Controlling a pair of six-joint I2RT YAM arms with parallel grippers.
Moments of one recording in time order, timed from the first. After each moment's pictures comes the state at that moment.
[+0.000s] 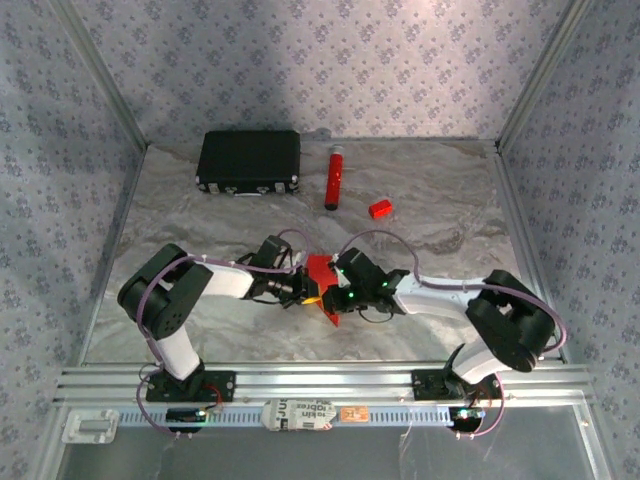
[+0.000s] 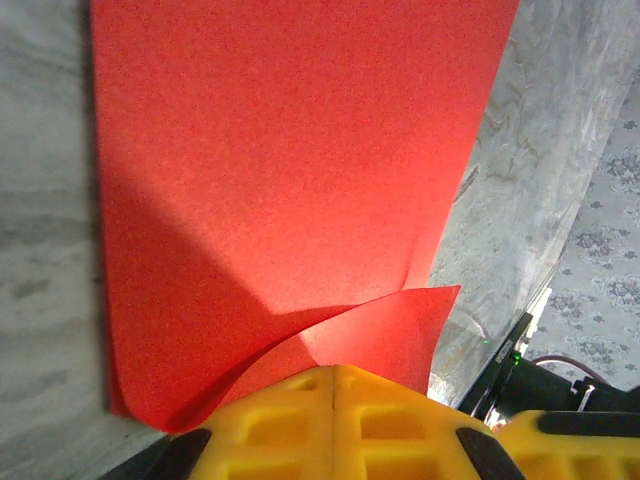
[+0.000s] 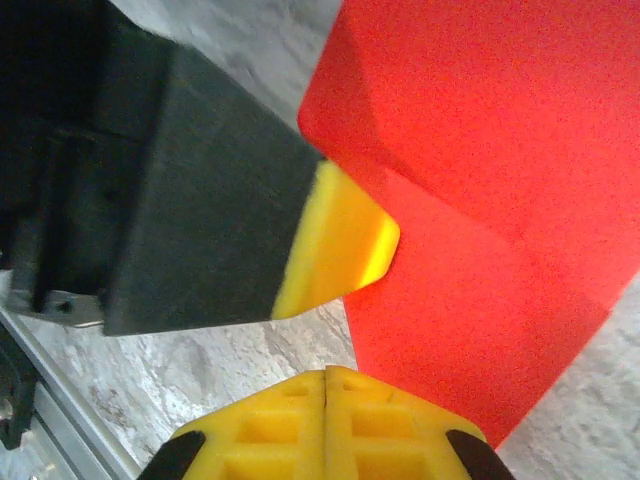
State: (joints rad) left arm -0.67 1.73 0.65 0.17 0.66 -0.99; right arm 0.88 1.51 0.68 -0.10 -0.29 0.68
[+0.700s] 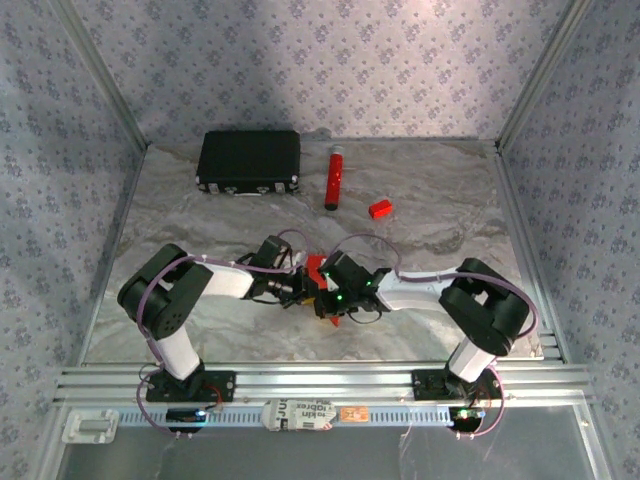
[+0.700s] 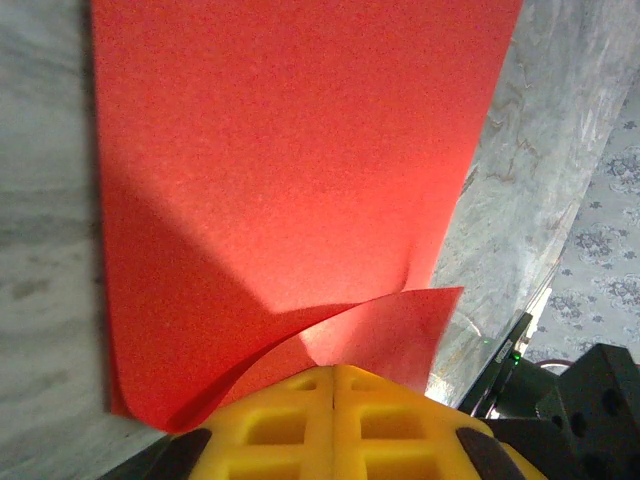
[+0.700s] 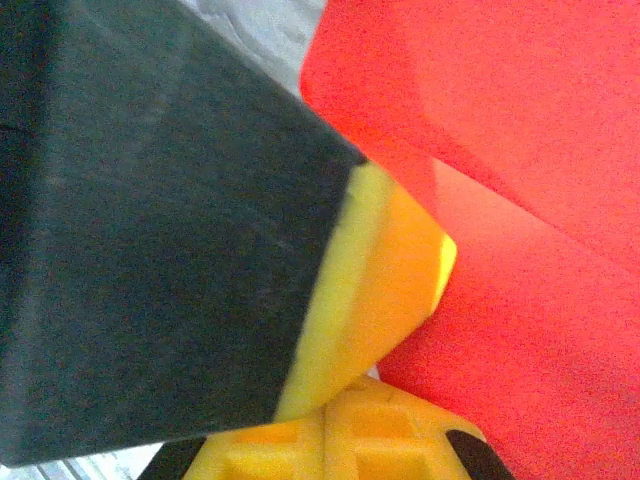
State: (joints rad) left arm -0.67 1.73 0.65 0.17 0.66 -0.99; right arm 0.92 1.64 0.75 -0.10 -0.29 0.70
